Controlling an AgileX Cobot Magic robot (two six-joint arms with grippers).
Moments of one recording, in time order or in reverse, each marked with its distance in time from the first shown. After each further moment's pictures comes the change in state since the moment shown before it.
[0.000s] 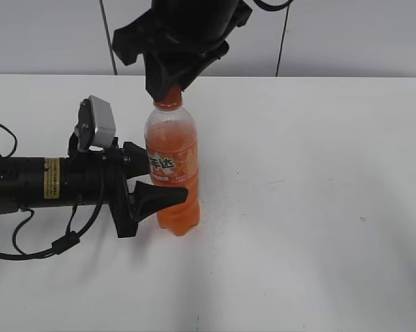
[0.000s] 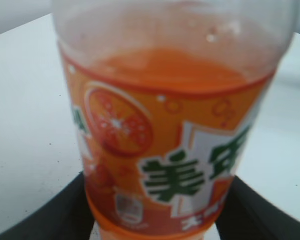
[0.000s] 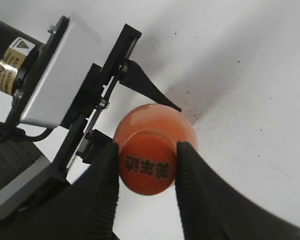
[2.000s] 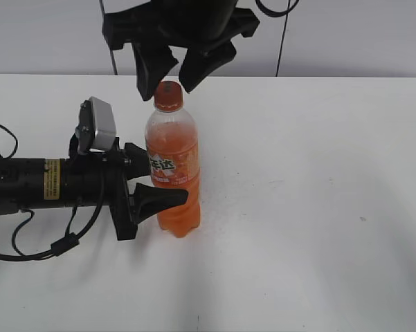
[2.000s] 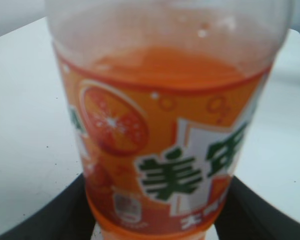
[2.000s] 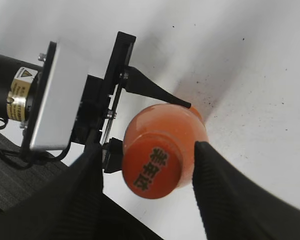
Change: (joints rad) left arm 0.000 0.004 0.000 0.006 -0.007 0.024; right arm 0.000 -0.003 0.003 0.011 0.000 0.237
